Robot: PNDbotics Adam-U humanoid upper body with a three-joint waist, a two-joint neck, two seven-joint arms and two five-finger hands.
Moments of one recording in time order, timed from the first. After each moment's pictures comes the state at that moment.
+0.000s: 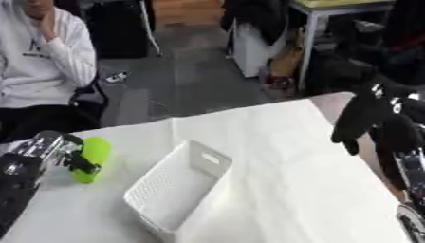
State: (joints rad) left arm -0.99 0.50 -0.11 -0.57 -1.46 0.09 -0.64; right arm -0.45 -0.46 0.11 -1.99 -0.20 -0.39 0.19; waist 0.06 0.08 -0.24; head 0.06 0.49
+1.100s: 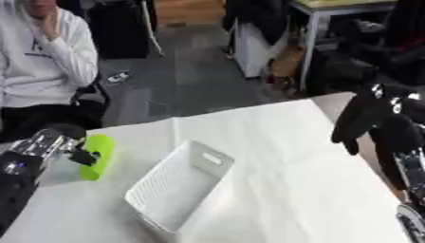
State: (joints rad) left arm -0.99 0.50 -0.11 -0.59 -1.50 0.06 -0.46; right arm -0.45 -0.46 0.11 -1.99 -0.20 -0.39 0.19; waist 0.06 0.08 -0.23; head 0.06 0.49
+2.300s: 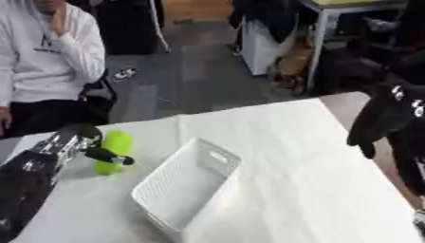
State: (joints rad) left arm -0.99 0.48 -0.07 -0.54 -1.43 0.12 -0.42; right arm -0.47 -0.45 0.12 -1.99 -0.20 -0.38 0.19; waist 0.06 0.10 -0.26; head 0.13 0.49
